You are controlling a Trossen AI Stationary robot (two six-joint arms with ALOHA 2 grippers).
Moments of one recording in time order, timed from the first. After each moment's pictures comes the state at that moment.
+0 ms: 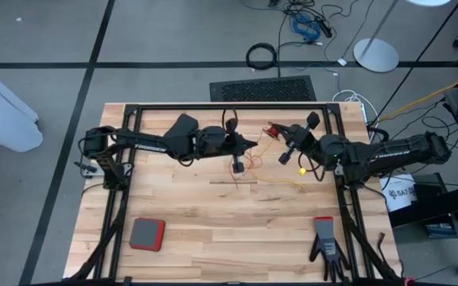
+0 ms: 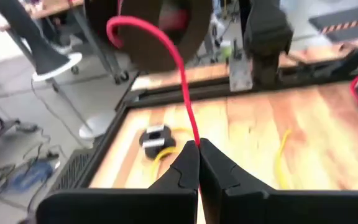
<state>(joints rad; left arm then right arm) 0.12 1.76 1.17 0.32 -0.10 0.27 0.06 0.90 0.63 0.22 0.73 -0.24</state>
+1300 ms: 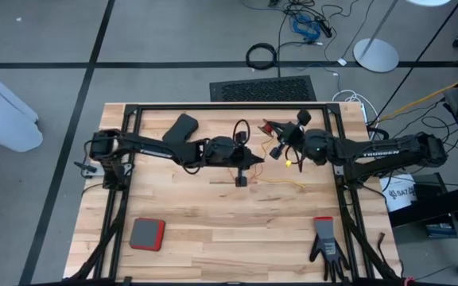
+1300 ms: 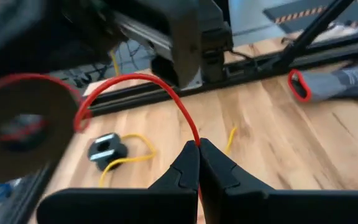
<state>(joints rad) 0.04 1.80 1.27 0.21 -0.04 0.29 -0.08 1.03 0.63 0.22 0.66 -0.21</state>
